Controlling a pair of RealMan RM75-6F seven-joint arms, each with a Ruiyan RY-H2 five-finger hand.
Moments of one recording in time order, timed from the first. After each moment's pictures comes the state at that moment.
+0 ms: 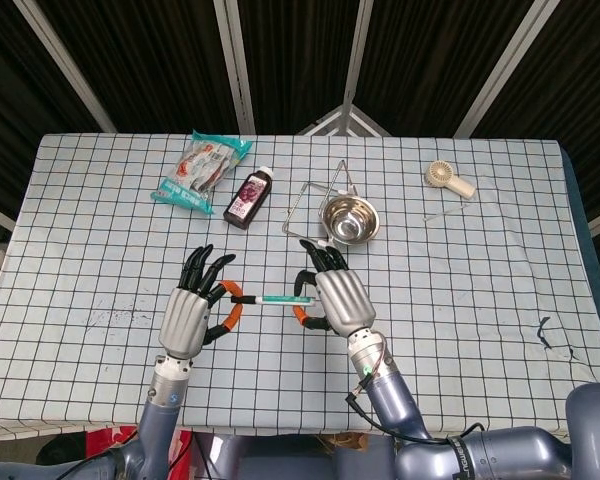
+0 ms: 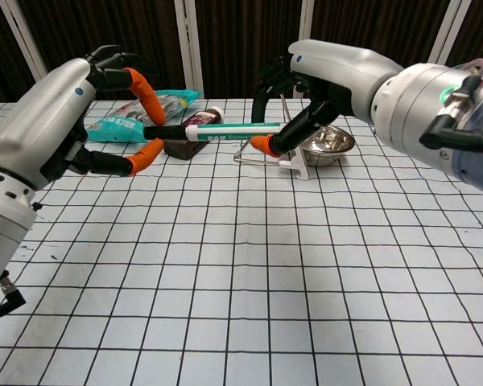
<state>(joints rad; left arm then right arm) -0.45 -1.95 -0.18 -1.34 1.65 1.56 0.19 0.80 -1.62 0.31 -2.00 -0.80 1.32 -0.57</state>
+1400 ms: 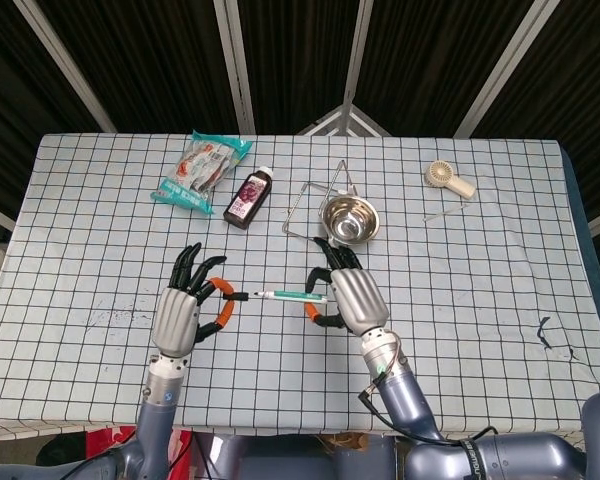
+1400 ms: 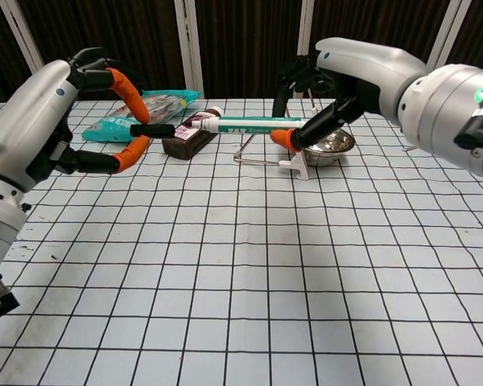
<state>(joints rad) -0.43 -1.95 -0.18 -1.30 1.63 1.60 0.12 0.75 -1.58 0.30 -2.00 -0.84 1.31 -0.48</state>
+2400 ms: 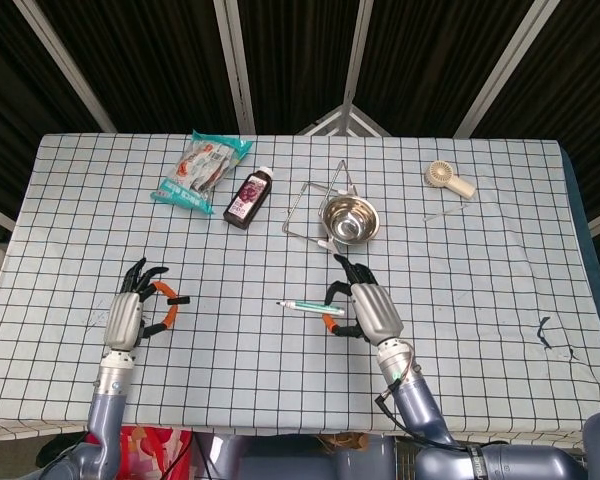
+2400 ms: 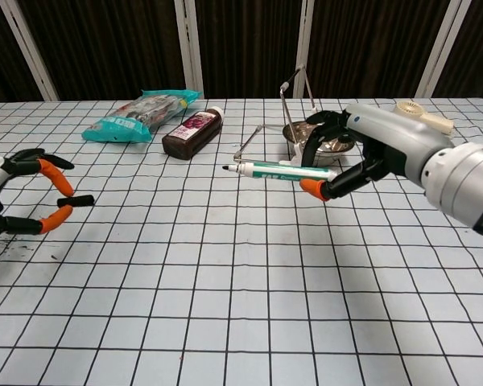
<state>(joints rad) -0.35 -1.95 -0.13 -0.84 1.47 1.42 -0.47 0.63 -1.63 0.20 -1.82 -0.97 1.24 -0.26</state>
